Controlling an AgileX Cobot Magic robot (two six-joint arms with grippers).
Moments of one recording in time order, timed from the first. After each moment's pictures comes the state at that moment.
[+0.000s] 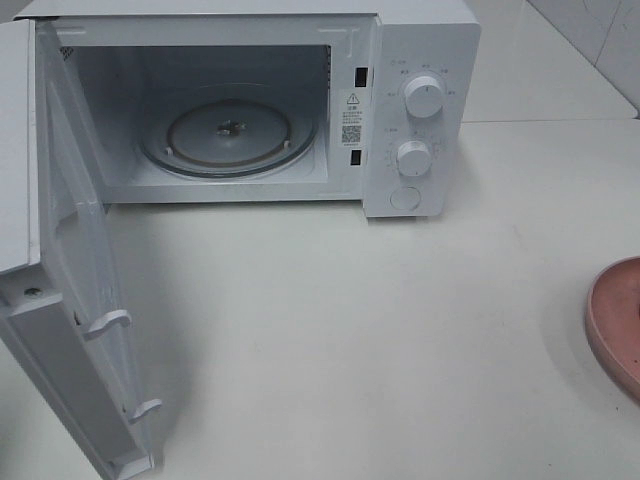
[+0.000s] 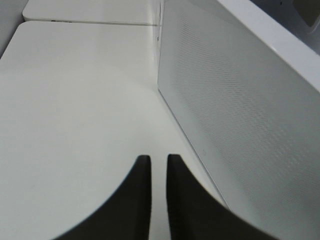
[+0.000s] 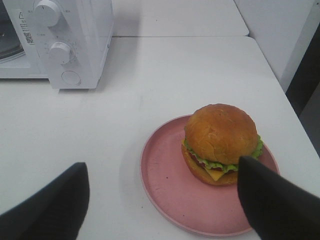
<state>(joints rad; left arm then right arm) 0.05 0.43 -0.50 -0.19 0.71 0.16 0.16 0.00 -0.50 -0.20 0.97 0.11</state>
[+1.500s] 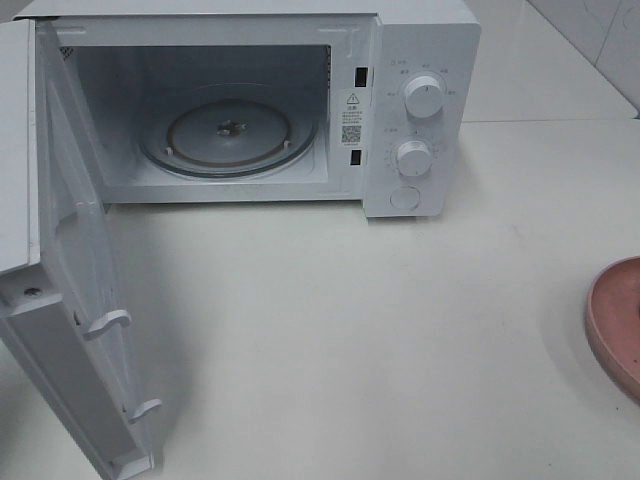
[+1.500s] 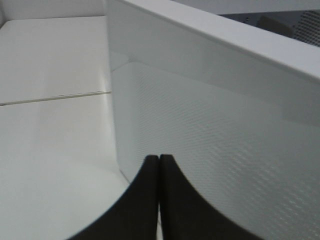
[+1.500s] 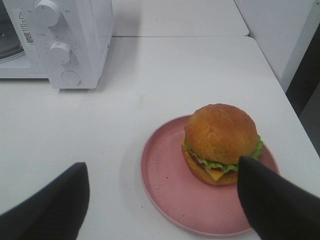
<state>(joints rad) 0.05 1.09 -0.18 0.62 -0.66 -0.43 0.16 0.00 -0.50 -0.20 0.97 0.11</state>
